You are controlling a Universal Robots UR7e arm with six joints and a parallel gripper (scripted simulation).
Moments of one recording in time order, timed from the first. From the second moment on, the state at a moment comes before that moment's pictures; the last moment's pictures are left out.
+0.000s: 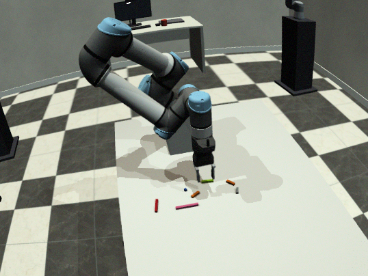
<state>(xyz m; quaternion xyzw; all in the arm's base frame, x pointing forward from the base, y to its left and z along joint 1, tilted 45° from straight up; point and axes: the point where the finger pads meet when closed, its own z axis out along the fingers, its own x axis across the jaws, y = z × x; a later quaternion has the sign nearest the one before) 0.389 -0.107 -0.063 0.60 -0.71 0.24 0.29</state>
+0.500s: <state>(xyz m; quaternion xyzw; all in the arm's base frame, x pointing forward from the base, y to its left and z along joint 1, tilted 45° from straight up) 0.422 -0.046 -0.146 0.50 -0.78 0.28 0.26</state>
